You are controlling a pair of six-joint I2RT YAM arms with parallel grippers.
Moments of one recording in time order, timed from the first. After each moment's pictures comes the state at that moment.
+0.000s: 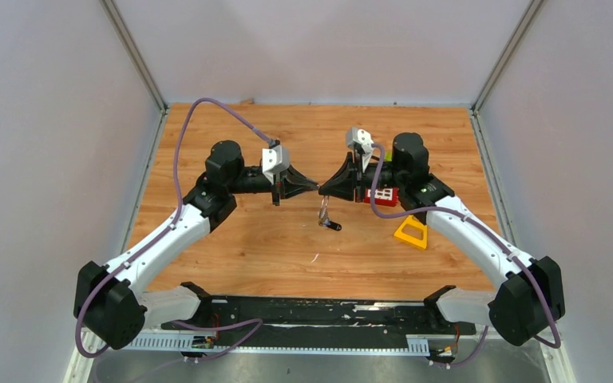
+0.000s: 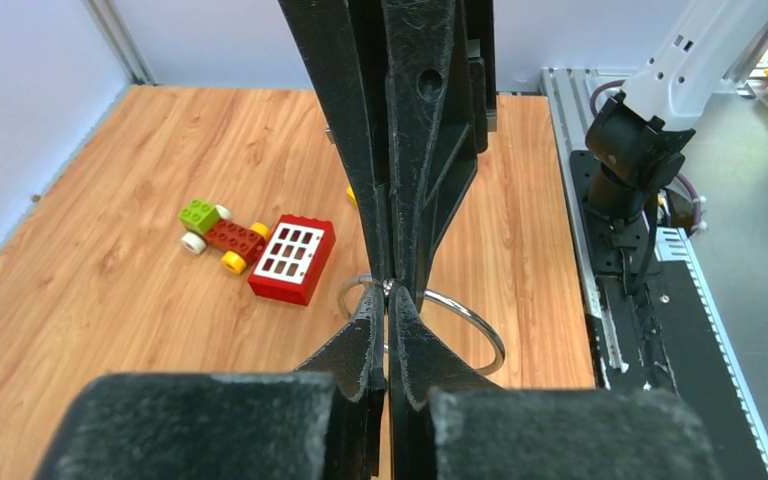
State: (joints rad) left arm -0.56 1.17 0.91 0.20 0.94 0.11; right arm 0.51 1.25 0.98 0.11 -1.02 0.01
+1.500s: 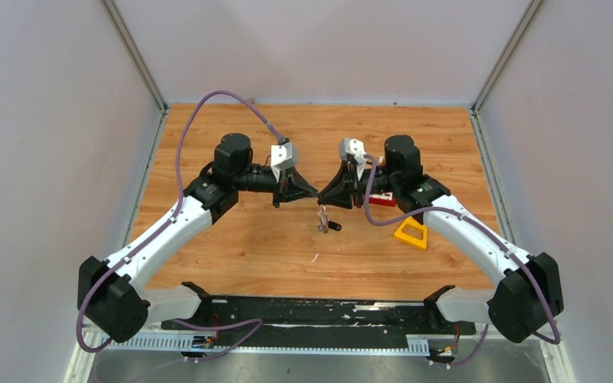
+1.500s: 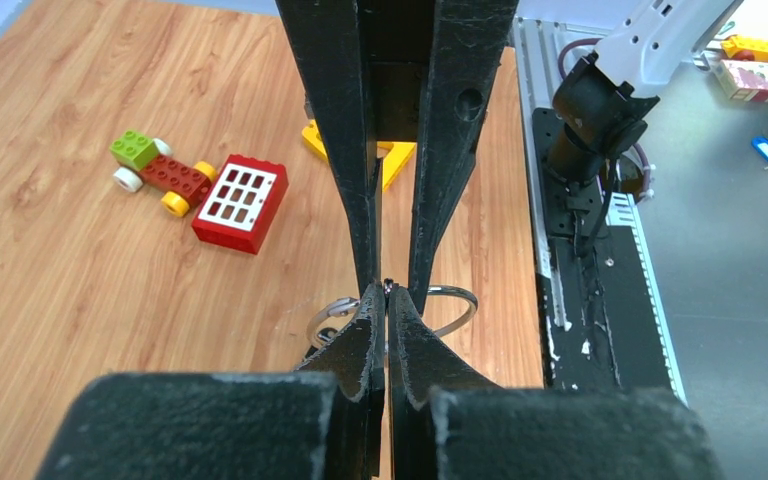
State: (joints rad) left arm -0.56 1.22 1.02 -0.09 0.95 0.16; right arm 0.53 1.27 0.98 -0.01 -1.04 -0.18
